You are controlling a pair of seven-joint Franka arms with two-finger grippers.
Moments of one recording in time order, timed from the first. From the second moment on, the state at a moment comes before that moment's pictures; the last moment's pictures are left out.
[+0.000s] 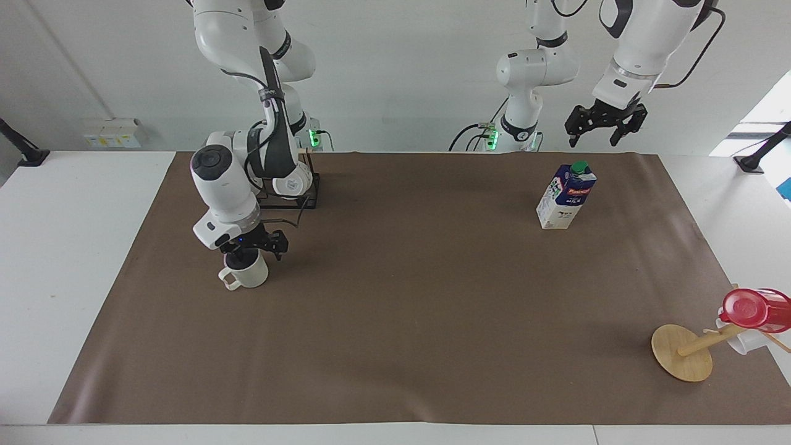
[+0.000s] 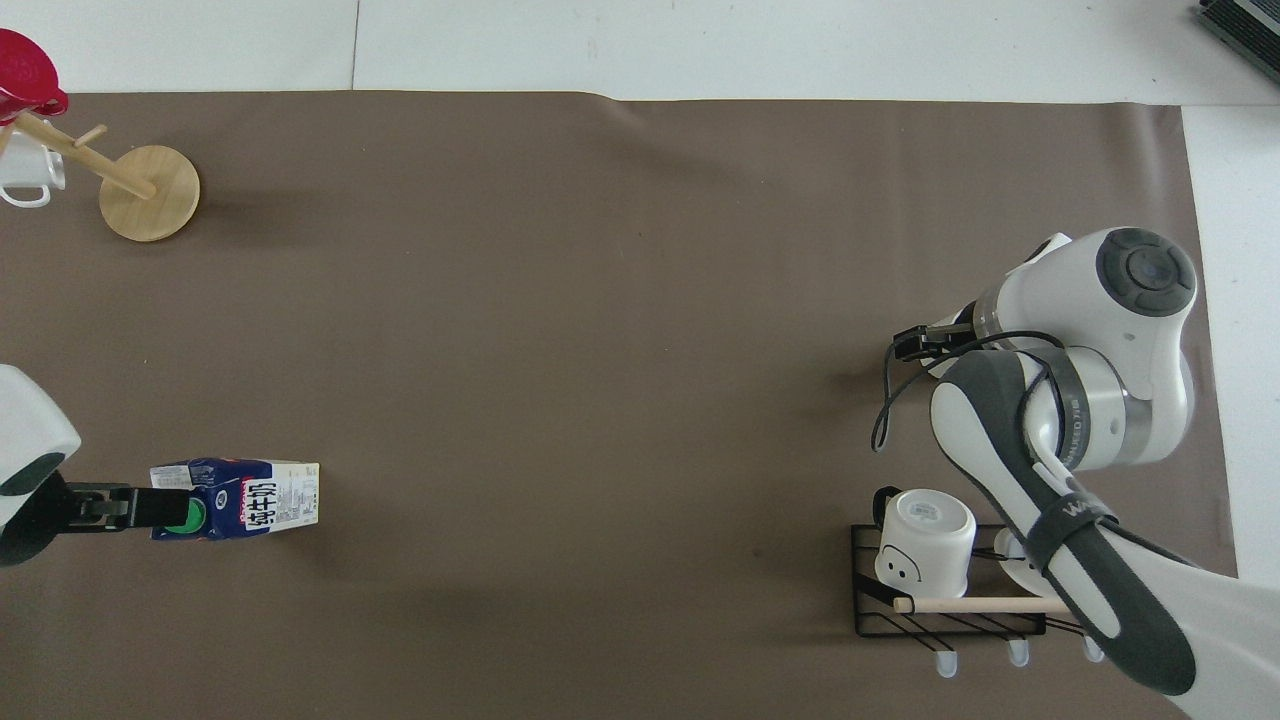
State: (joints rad) left arm 0.06 -0.43 -0.11 -2.16 0.00 1.70 0.02; right arm 0.14 0.22 -0.08 -2.03 -0.02 2.25 0.05
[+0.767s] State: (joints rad) left arm 0.06 -0.51 -0.07 -2.37 -0.03 1.91 0.05; right arm 0.14 0.22 -0.09 -2.03 0.02 2.29 0.06
